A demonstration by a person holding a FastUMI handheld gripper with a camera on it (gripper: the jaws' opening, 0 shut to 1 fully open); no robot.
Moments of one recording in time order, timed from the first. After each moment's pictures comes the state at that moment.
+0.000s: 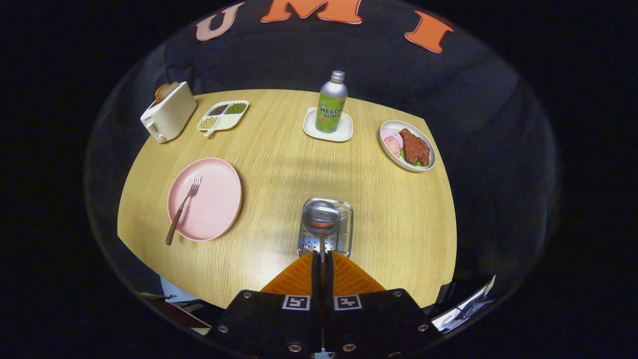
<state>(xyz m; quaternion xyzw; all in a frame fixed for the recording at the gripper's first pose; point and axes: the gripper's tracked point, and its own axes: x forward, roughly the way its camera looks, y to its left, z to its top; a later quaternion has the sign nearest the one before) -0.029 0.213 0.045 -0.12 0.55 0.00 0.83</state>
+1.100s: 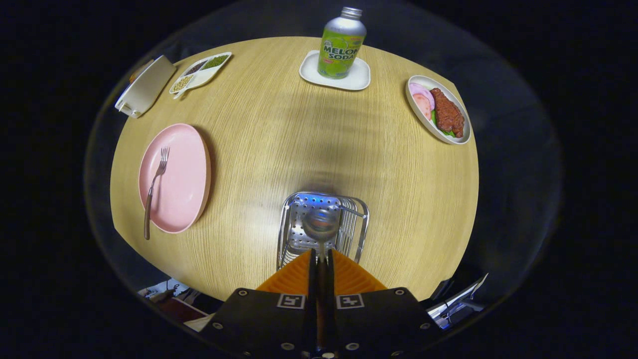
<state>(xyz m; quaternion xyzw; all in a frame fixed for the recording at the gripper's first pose) -0.006 0.201 -0.013 -0.12 0.67 0.00 0.73</state>
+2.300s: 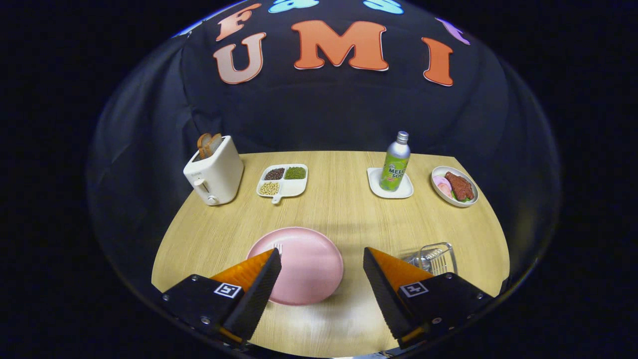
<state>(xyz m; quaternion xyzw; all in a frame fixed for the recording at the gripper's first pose) 0.012 0.413 0.067 -0.02 0.36 0.04 0.93</state>
